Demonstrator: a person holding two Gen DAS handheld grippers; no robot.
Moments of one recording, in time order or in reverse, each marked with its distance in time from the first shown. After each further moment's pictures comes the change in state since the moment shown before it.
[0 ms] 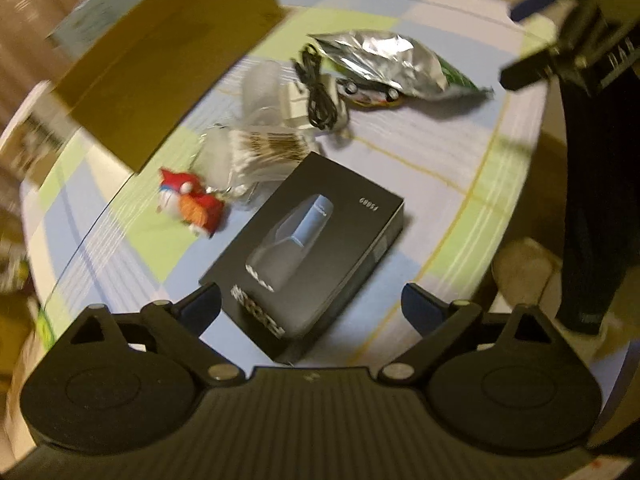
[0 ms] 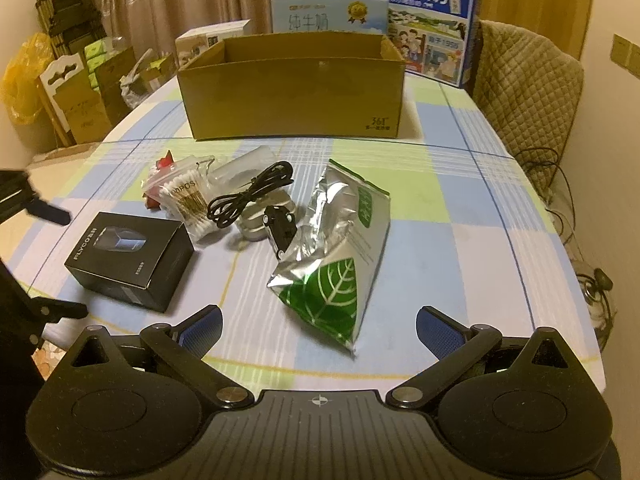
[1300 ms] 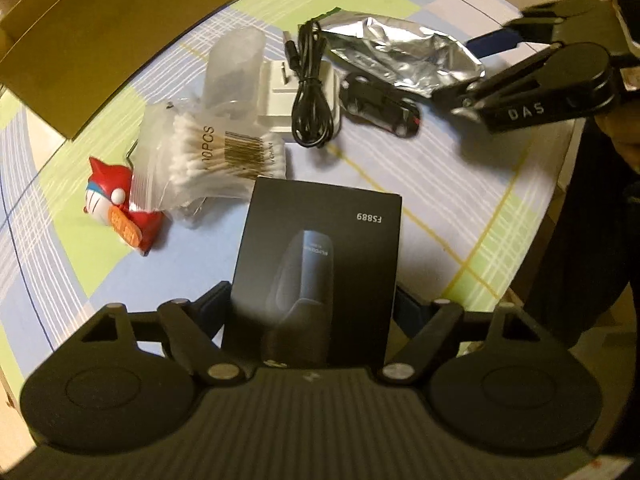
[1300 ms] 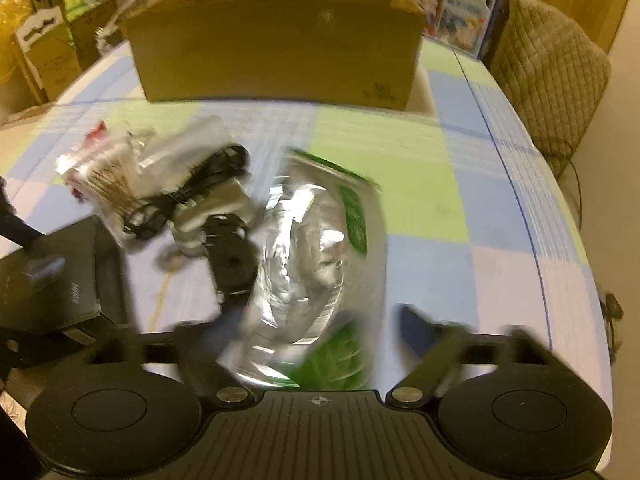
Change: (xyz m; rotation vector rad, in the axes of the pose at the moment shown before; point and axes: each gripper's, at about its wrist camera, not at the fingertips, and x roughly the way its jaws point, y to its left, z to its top) left arm 0.056 0.024 0.069 -0.217 0.169 -0.168; right arm 0.095 -0.027 0.038 -0.029 0.134 -0.104
